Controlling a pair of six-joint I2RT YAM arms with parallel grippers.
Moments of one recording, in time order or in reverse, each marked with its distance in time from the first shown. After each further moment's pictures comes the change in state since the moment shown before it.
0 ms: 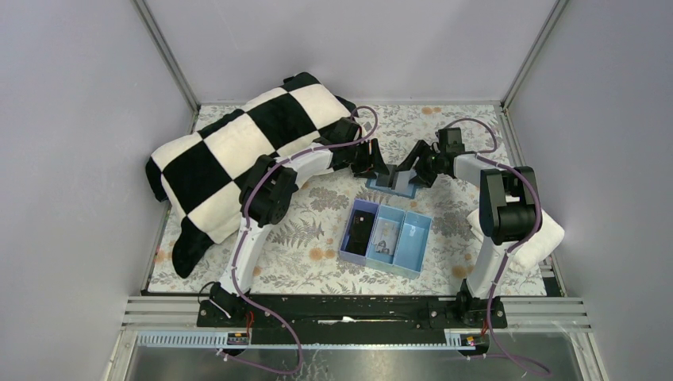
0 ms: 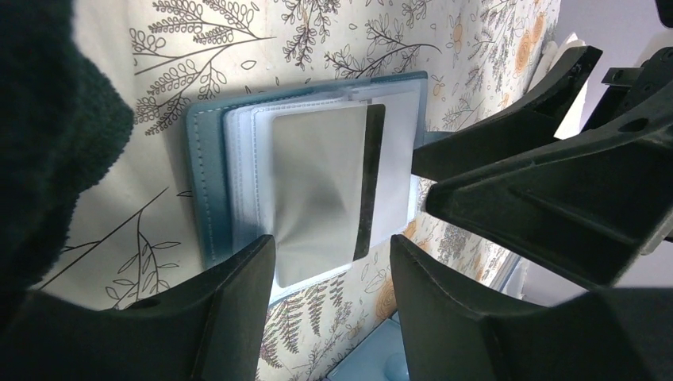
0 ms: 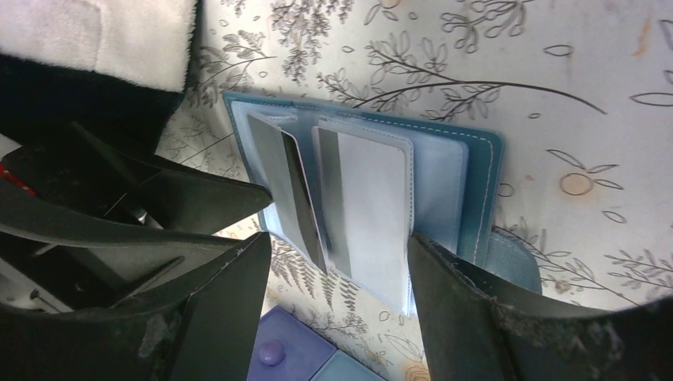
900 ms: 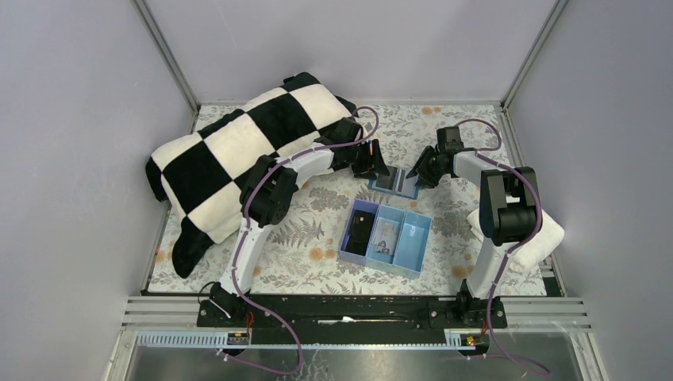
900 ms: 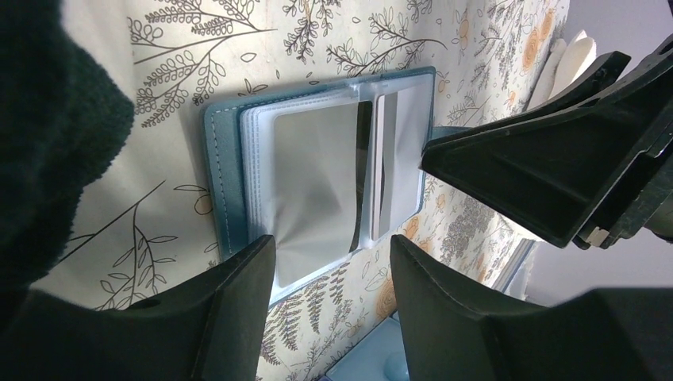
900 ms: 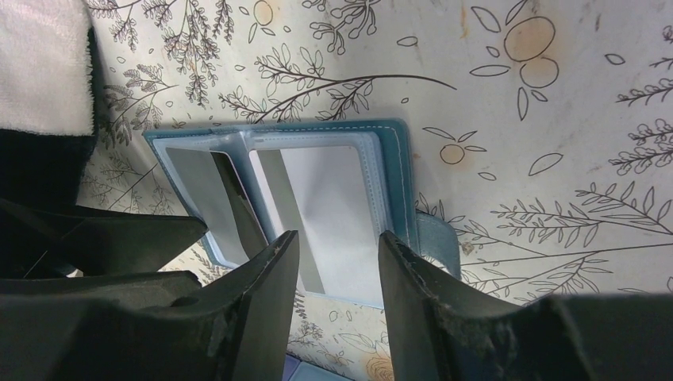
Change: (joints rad) left arm -0.007 0.000 0.013 -0.035 -0.016 0.007; right arm 0.008 -0.008 0.032 -0.140 0.191 0.002
